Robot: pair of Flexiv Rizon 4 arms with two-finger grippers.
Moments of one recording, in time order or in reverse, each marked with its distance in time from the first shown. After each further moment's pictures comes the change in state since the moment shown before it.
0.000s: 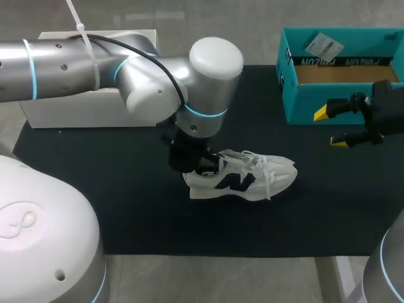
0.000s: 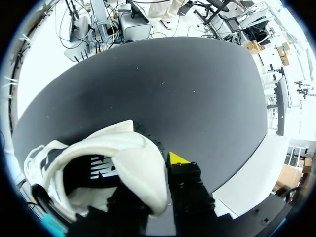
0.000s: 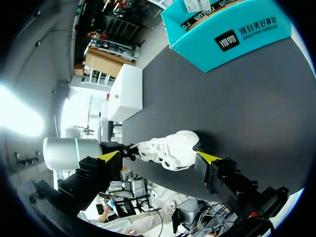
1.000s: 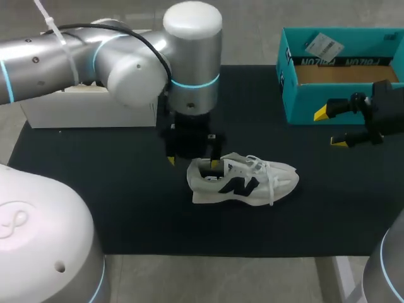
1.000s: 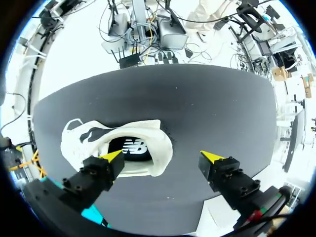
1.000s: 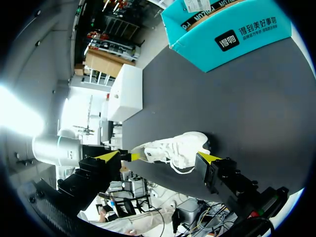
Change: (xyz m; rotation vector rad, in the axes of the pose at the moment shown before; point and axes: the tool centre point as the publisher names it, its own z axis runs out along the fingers) left arm -0.014 -0.015 -0.069 0.064 -0.223 -0.286; right arm 0.000 0.000 0.000 0.000 0.000 0.000
